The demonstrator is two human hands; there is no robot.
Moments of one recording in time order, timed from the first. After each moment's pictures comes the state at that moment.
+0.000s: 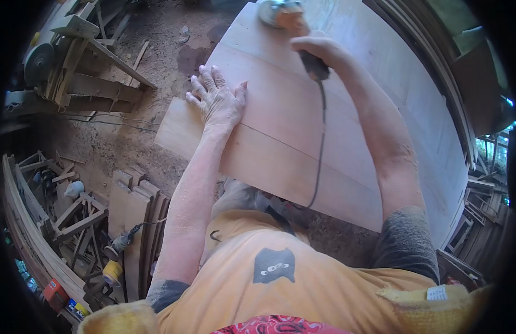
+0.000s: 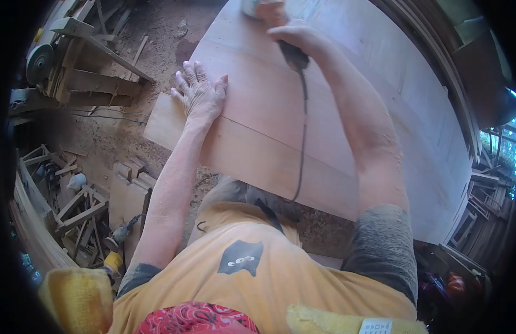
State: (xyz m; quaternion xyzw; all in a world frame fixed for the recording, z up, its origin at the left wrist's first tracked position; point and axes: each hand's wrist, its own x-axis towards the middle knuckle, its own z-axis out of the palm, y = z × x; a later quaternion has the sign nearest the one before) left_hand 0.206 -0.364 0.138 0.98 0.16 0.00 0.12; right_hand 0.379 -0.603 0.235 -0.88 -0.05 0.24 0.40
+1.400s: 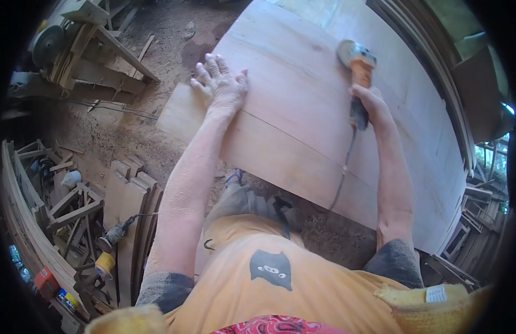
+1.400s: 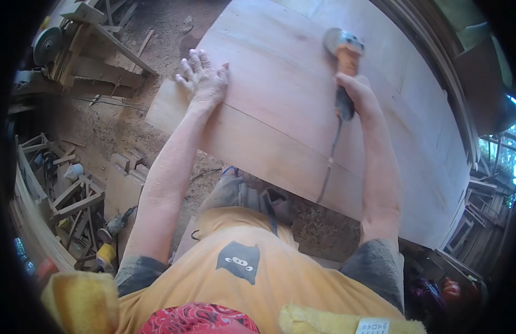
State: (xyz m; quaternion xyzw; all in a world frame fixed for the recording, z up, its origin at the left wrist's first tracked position) left_hand 0.208 -0.361 0.133 0.98 0.17 0.00 0.10; right_hand 0.248 -0.748 0.228 -0.85 0.15 0.18 0.48
